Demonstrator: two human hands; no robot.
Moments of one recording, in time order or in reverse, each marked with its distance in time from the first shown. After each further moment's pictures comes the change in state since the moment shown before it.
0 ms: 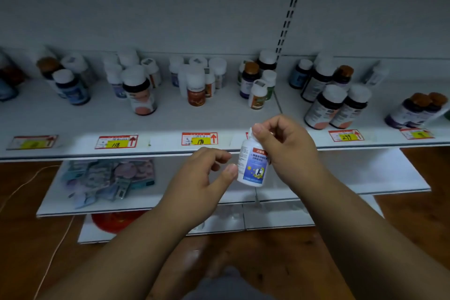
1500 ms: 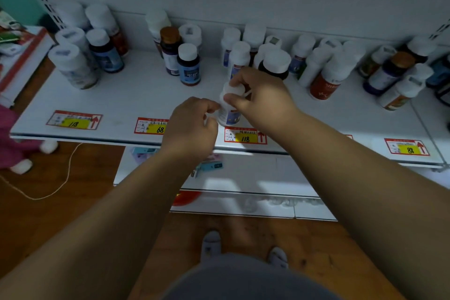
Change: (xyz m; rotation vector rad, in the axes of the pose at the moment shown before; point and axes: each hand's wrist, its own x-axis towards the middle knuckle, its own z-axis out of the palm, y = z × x) left_hand 0.042 -0.196 -0.229 0.266 0.229 -0.243; right_hand 0.093 -0.087 0.321 -0.507 -0.251 -0.397
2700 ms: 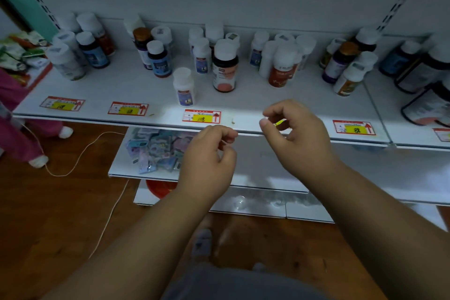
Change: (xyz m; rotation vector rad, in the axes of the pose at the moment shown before) left_hand -0.126 0.104 0.078 -0.224 0.139 0.098; right_hand -0.160 0.069 -0.097 0.146 0.156 0.062
